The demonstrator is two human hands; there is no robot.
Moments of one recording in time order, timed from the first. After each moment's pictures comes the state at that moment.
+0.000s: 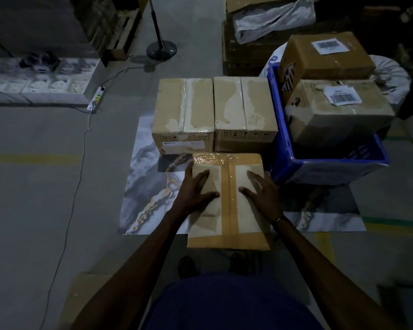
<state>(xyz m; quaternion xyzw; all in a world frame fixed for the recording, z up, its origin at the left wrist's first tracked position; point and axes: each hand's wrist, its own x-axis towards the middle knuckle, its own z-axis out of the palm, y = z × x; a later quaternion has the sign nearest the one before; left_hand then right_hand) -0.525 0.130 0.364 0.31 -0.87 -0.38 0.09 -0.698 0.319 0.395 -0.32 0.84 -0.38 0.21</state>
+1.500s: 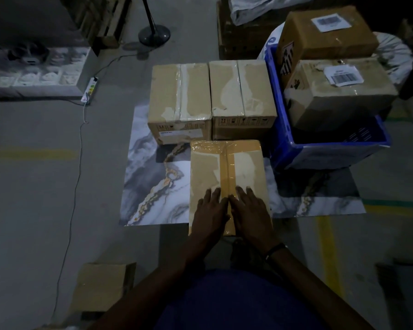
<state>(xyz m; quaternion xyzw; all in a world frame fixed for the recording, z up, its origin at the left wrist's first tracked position) -0.504 0.242 0.388 0.27 -0.93 -0.26 -0.07 -0.610 0.353 0.385 -0.46 0.86 -0.09 0.20</state>
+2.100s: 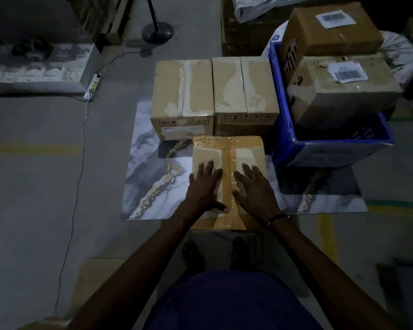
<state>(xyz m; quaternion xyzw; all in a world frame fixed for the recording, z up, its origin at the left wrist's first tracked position) -0.527 0.178 0.395 0.27 -0.92 -0.26 -0.14 -0.656 0.331 0.396 -0.46 0.86 -0.11 0.18</state>
